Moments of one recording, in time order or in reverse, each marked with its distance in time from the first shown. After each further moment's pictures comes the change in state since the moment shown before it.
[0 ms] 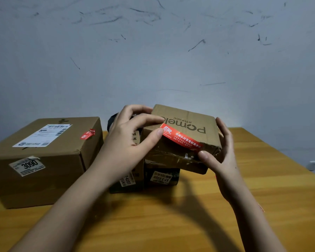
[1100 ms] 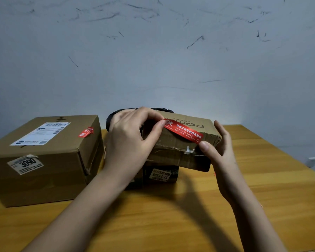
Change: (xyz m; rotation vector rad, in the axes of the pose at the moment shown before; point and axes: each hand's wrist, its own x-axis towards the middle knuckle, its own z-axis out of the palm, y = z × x) left_hand 0.001 0.011 0.025 0.203 0.339 0.228; right_hand 0.000 0.007 -0.002 0.055 0.073 0.134
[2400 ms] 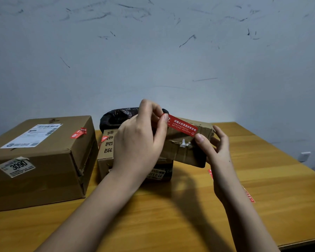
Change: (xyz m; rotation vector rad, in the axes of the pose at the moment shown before) left_hand 0.000 0.026 0.019 0.067 -0.005 0.000; right_hand -0.006 -0.007 0.002 0.004 0.176 0.073
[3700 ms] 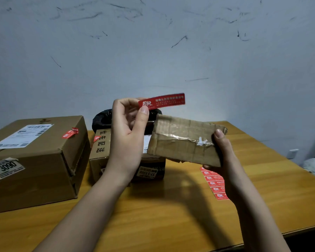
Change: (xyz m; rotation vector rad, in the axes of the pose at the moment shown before) left_hand 0.000 0.006 0.002 -0.797 0.011 -0.396; right_hand -0.006 -0.016 -0.035 0.005 -0.040 0.198
